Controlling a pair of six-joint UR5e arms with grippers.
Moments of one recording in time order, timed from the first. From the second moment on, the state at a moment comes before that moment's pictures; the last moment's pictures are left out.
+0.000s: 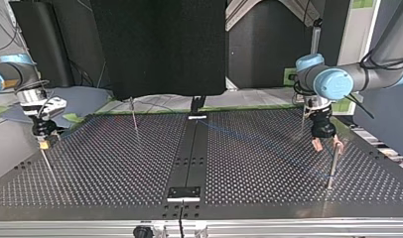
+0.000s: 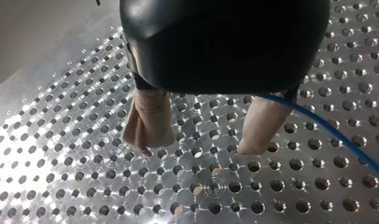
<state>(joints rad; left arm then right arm) 0.12 -1.79 -1.87 -2.58 -1.77 -2.41 1.51 -1.03 1.42 -0.43 1.03 1.64</state>
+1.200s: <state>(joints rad) 0.10 -1.67 -1.93 -2.73 -1.77 -2.38 1.51 -1.03 1.42 -0.43 1.03 1.64</state>
